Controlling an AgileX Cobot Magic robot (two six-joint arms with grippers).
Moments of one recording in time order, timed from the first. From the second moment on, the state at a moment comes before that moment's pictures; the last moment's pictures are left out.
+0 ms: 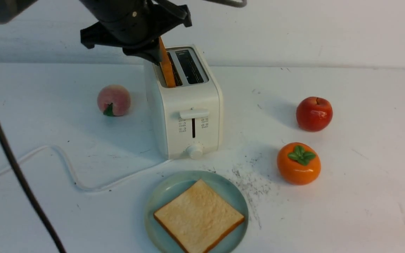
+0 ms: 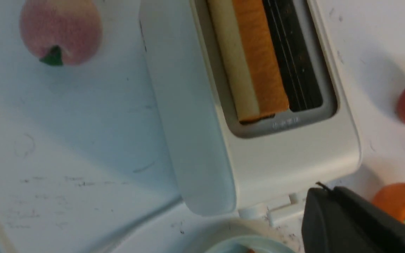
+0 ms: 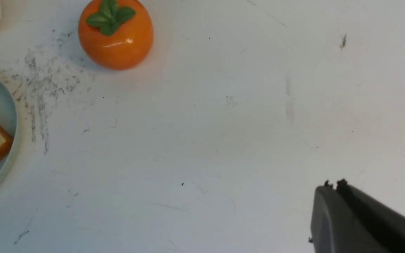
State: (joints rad) right arm 0.04 0.52 -0.59 -0.02 0.85 0.15; left arm -0.44 1.83 -1.95 0.07 1.03 -0.57
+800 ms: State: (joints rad) right arm 0.04 0.52 -0.59 -0.02 0.84 0.15; left arm -0.45 1.97 -1.98 0.32 0.84 -0.56
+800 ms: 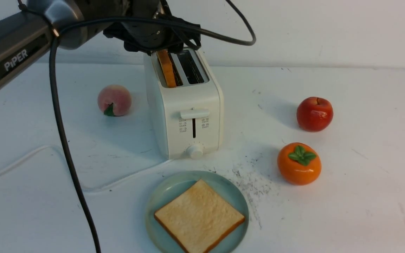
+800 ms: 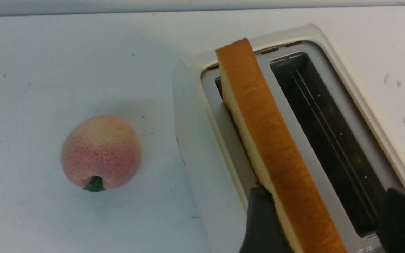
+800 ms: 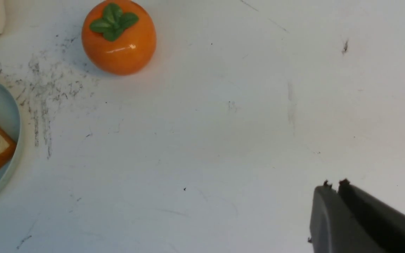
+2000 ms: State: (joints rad) right arm 0.04 0.52 -0.59 -0.01 0.83 0.15; left arm -0.45 2.07 -1.99 0.51 0.73 -0.56
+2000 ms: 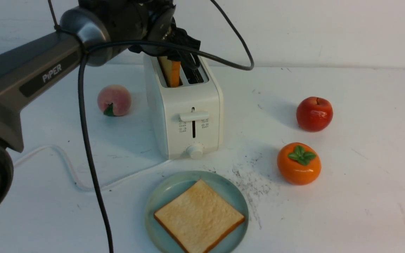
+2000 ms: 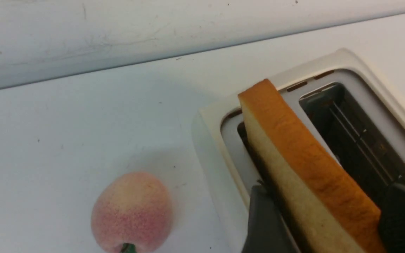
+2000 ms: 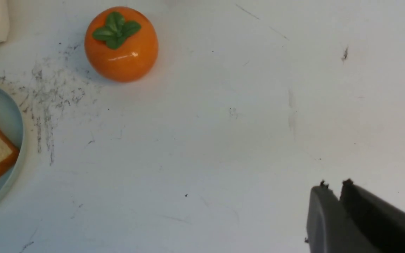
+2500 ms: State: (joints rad) right arm 0.04 0.52 -0.59 -0.01 0.82 0.15; left arm -0.45 2.11 -1.99 0.52 0.75 -0.56
